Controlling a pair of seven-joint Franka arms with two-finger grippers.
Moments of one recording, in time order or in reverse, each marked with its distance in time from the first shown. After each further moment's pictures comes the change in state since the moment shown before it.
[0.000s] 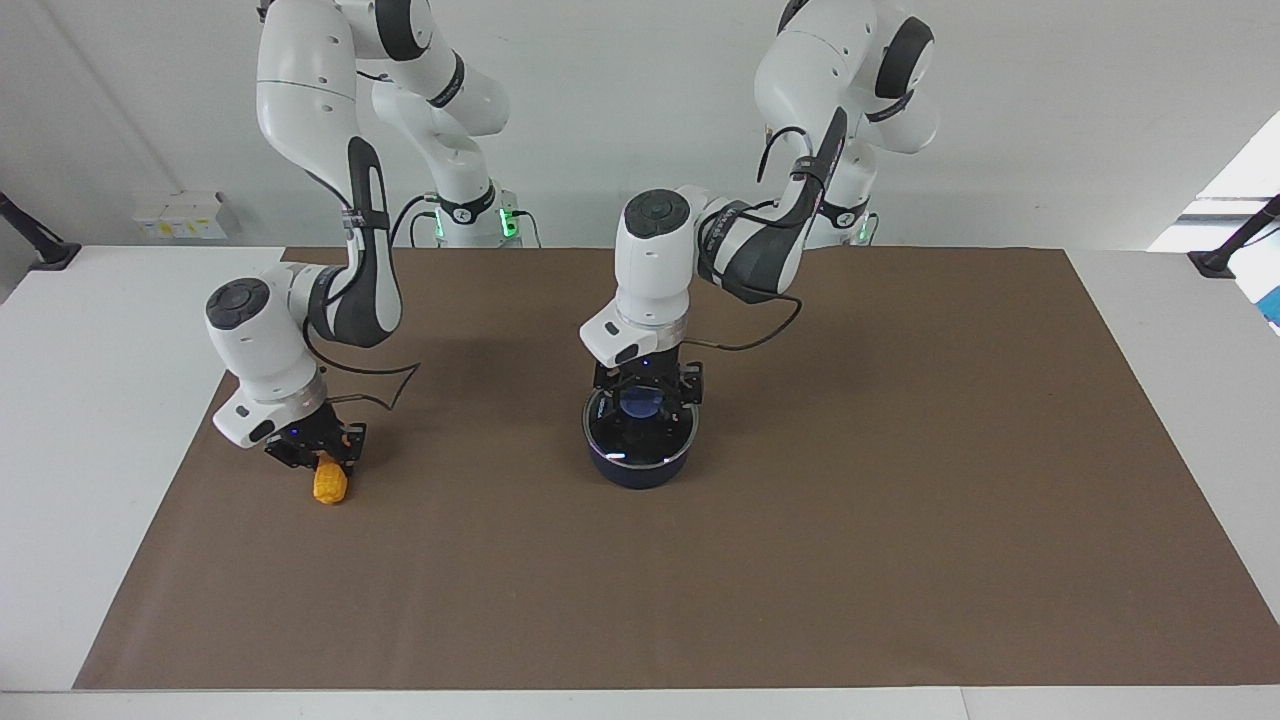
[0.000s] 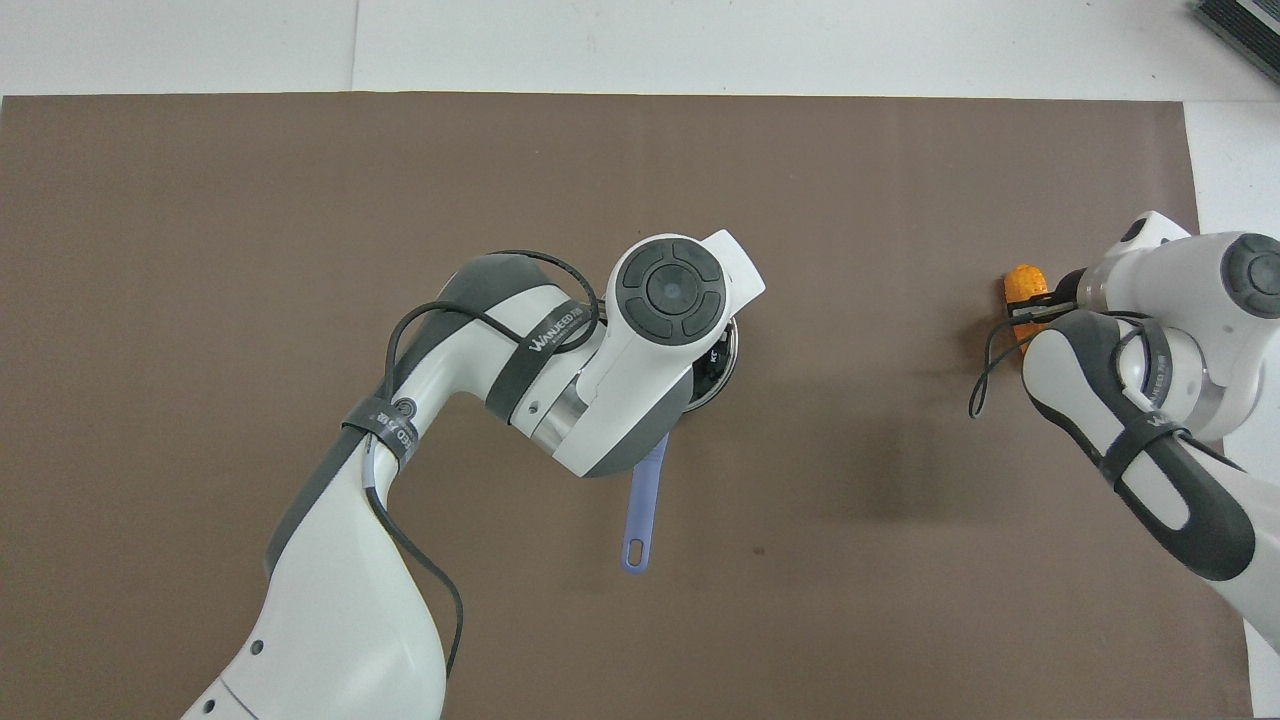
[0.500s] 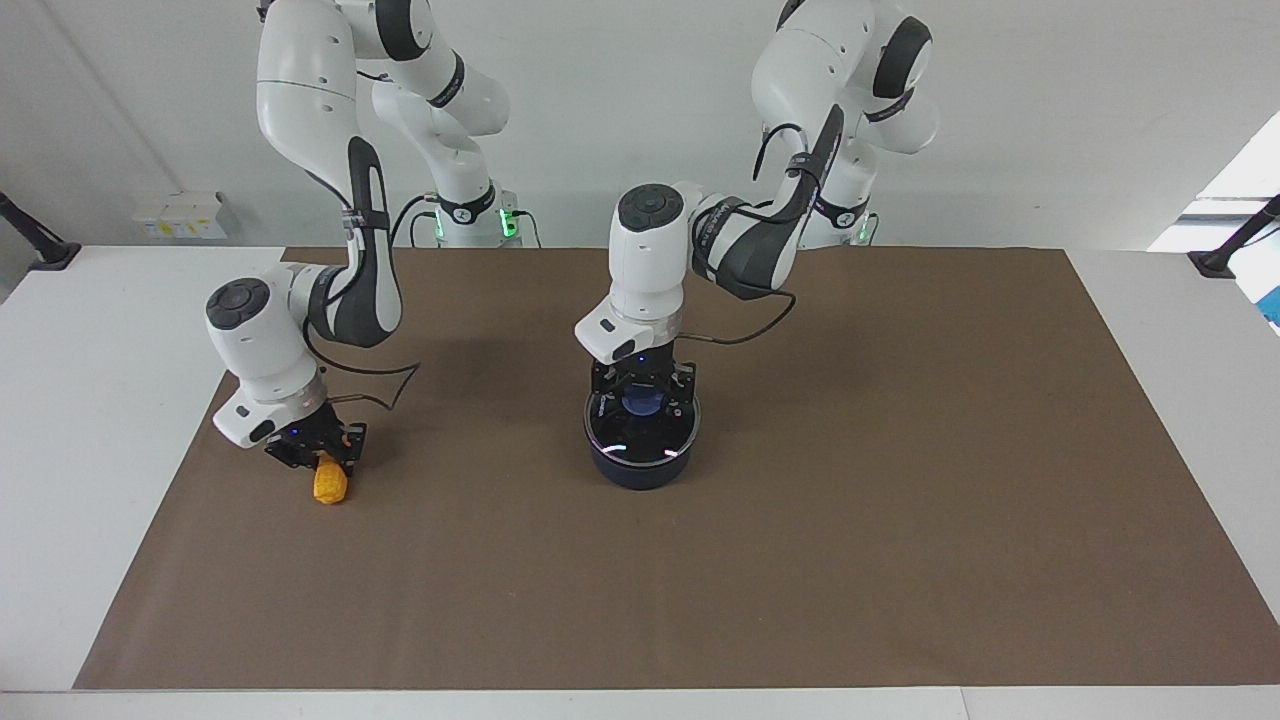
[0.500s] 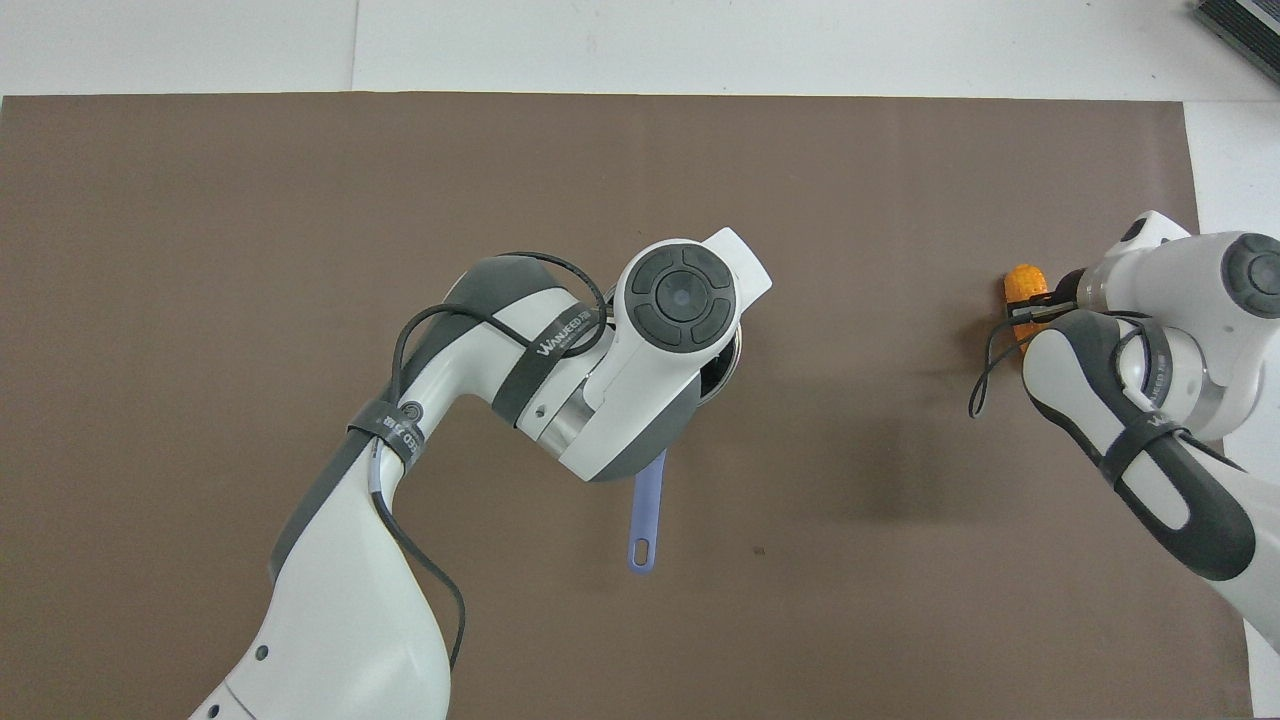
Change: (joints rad) left arm -0.008 0.000 0.001 0.007 0.008 0.009 -0.063; right arm 0.000 0.000 0.000 0.002 0.001 -0.001 0.000
